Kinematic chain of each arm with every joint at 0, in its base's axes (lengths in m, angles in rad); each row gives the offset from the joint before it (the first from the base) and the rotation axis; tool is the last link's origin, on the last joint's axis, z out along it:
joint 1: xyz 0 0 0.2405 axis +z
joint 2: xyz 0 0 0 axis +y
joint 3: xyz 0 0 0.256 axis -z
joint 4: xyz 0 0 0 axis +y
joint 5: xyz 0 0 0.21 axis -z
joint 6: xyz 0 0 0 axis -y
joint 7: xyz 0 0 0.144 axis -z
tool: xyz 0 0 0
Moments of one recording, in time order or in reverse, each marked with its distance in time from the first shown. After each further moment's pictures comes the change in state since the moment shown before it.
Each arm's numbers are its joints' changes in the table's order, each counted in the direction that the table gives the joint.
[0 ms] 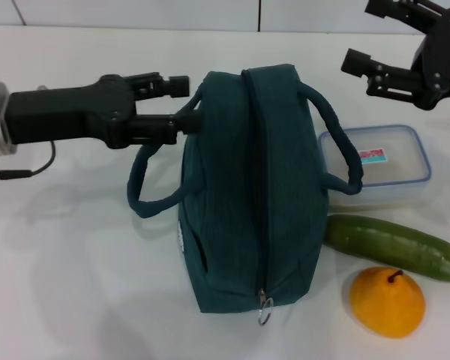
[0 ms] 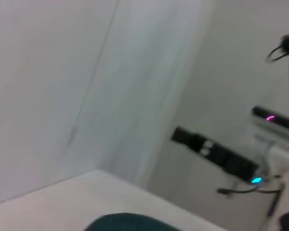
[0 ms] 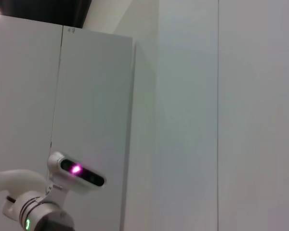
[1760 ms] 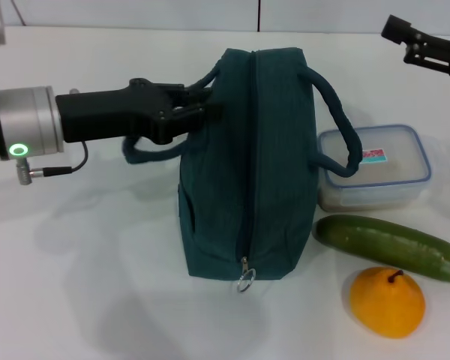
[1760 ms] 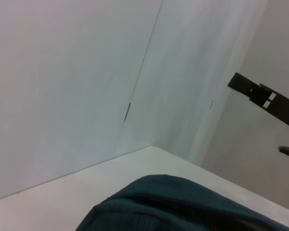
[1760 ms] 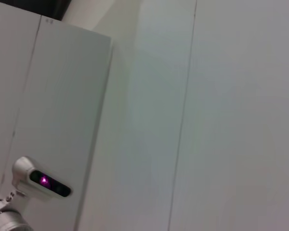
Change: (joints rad) left arm -0.013 -0.200 0.245 0.170 -0.377 0.124 0.058; right arm -0.003 -0.024 -0.102 0.011 0.008 -0.012 0.087
